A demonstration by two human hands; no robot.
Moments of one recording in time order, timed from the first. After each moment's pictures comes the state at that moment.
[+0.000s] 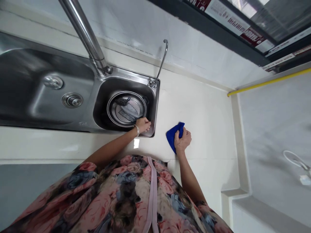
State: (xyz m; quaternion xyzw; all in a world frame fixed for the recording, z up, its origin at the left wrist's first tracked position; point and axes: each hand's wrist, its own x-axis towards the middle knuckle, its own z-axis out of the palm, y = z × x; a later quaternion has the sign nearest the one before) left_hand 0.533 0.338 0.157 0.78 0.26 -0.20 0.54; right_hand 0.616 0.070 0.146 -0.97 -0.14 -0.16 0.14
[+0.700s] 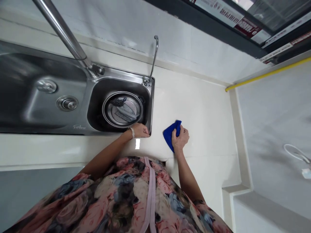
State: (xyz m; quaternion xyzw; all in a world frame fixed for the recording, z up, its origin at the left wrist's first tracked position) left_hand 0.523 0.347 0.164 0.84 0.10 -0.26 0.45; right_hand 0.616 0.071 0.147 -0.97 -0.13 -0.15 0.14
